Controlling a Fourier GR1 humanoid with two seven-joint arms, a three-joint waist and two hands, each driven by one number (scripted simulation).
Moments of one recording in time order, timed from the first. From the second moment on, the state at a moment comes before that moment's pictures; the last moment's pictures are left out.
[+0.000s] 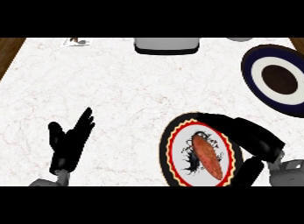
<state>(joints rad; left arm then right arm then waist) -0.02 0.25 -0.28 -1.40 0.29 0.23 0.17 -0.17 -0.44 0.31 -1.66 0.49 0.56 -0.03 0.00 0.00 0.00</state>
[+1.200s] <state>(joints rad) 0.00 0.18 -0.16 -1.42 0.20 0.12 0.20 -0.16 -0.28 0.37 -1.46 0.88 0.46 -0.12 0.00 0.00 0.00</state>
